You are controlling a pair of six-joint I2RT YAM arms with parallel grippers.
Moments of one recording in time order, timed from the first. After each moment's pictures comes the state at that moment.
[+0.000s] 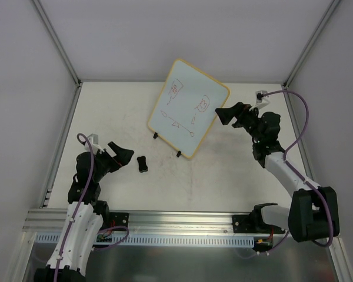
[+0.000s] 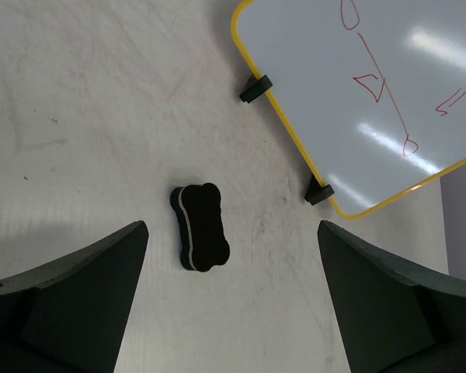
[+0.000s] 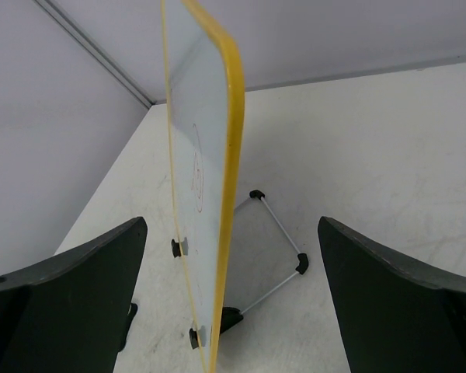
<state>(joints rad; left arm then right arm) -0.01 0.45 0.27 -0.20 0.29 -0.67 0.18 1.21 0.67 0.51 -0.38 0.53</state>
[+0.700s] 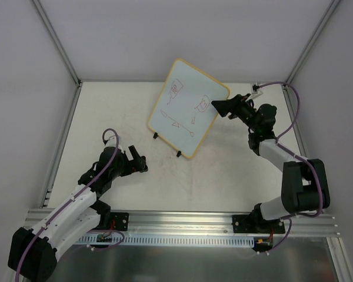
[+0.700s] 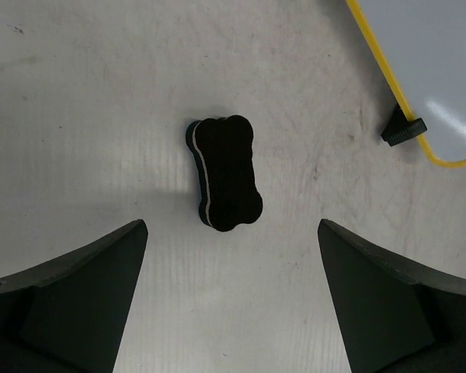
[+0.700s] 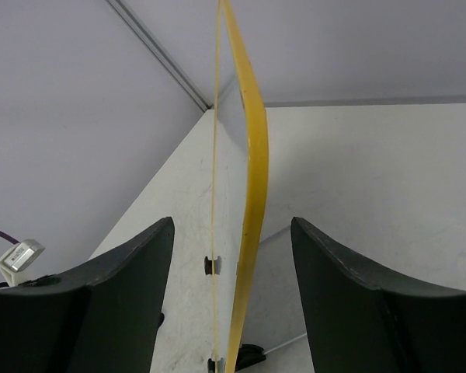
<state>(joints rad) -0.42 0.73 0.35 -0.29 -0.06 -0.68 0.15 1.46 0.77 0.80 -0.57 0.65</state>
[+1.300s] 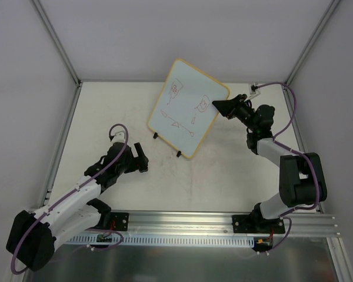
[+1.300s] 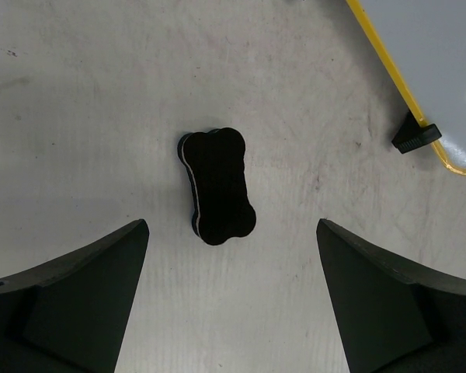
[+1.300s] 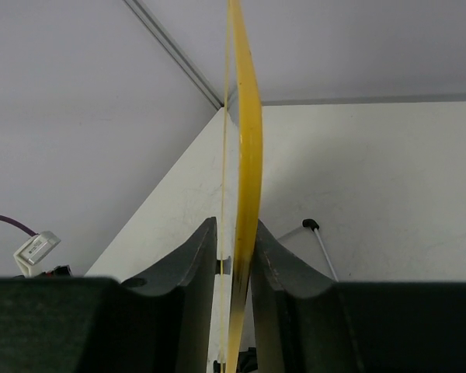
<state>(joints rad) -0.51 0.87 0.43 -0.29 -0.18 -0.68 0.15 1.53 0.77 0.91 -0.61 0.71</state>
